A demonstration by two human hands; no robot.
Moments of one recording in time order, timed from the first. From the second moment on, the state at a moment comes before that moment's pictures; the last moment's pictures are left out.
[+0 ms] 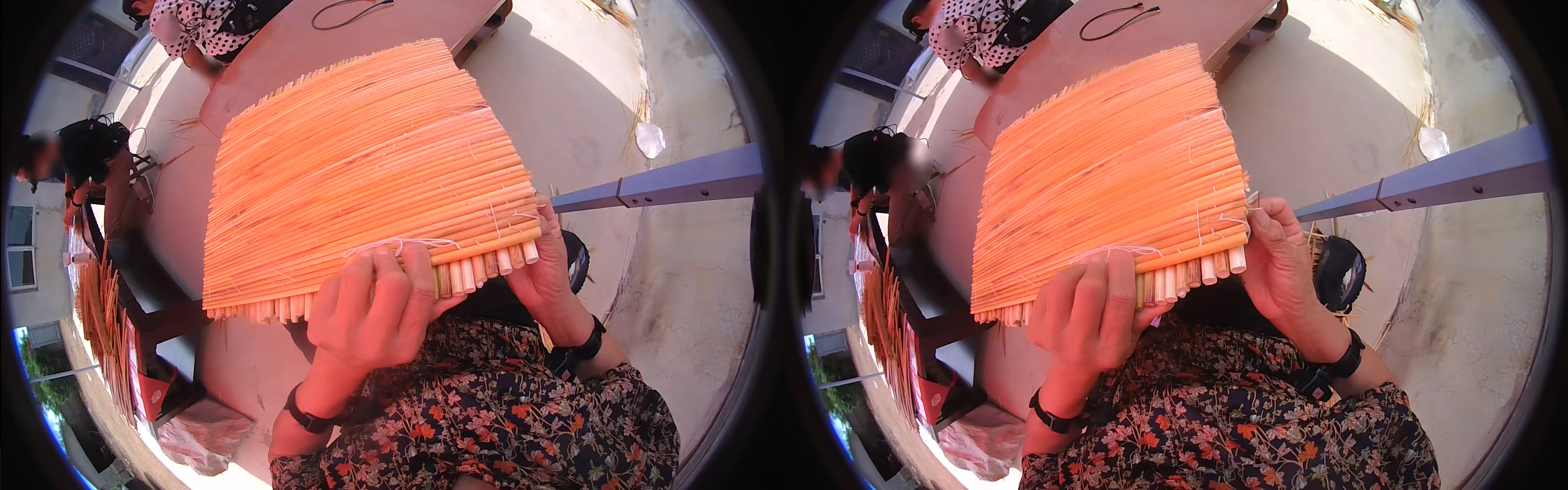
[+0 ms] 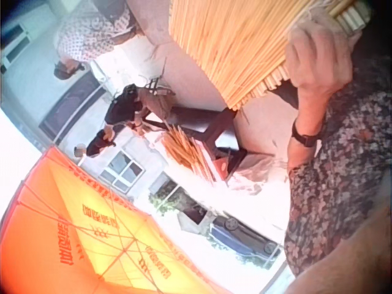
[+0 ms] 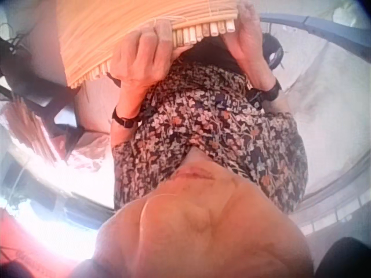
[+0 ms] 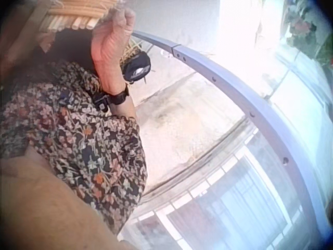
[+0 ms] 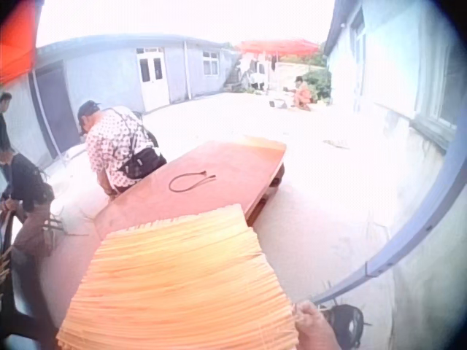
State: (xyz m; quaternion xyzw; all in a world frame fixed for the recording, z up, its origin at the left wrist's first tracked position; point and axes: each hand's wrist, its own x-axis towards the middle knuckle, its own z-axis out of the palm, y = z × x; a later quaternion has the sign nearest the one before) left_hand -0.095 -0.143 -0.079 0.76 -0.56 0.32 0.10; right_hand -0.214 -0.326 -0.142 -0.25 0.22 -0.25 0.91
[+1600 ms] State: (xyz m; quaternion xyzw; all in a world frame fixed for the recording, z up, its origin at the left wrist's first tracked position) left_hand -0.001 -0.159 0.056 0.78 -0.49 0.31 0.23; right_hand -0.093 -0.321 -0.008 -0.60 -0.13 -0.34 0.71
